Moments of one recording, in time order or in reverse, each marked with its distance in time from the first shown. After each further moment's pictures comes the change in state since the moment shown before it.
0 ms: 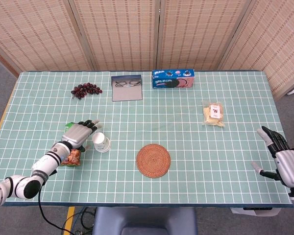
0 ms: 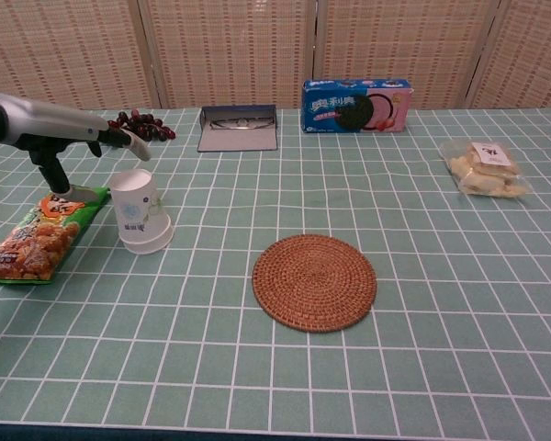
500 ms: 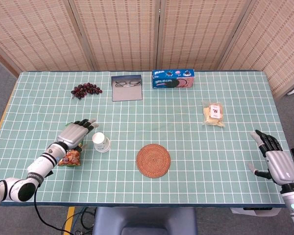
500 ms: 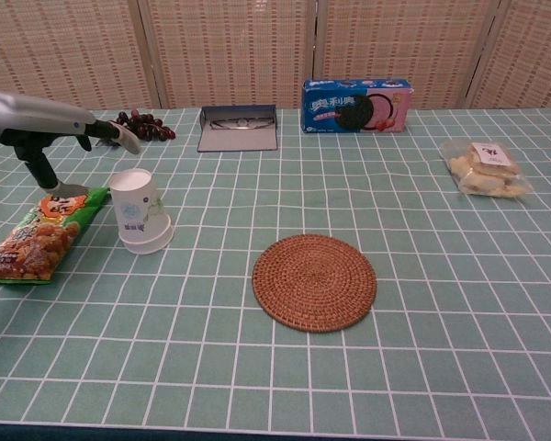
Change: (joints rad) left arm 0.076 0.009 -0.065 0.015 0.075 -0.022 -0.022; right arm 0.029 -0.004 0.002 -0.085 0.105 -0.160 -0.209
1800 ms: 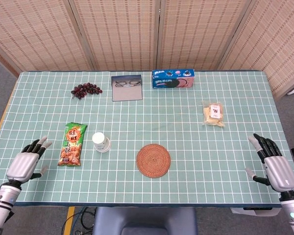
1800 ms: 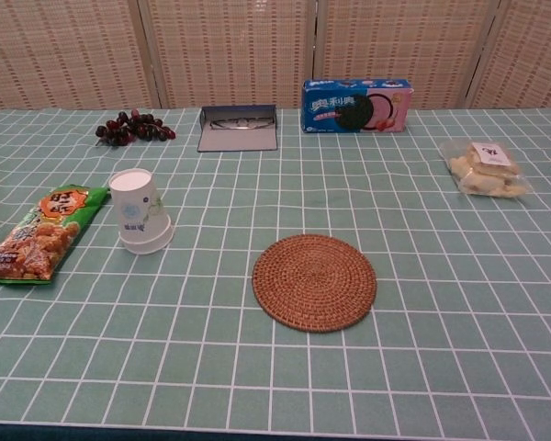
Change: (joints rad) left arm 0.538 0.056 0.082 -0.036 0.419 0.498 -0.212; right arm -0.041 0.005 -0.019 -0.058 -0.057 0.078 -0.066
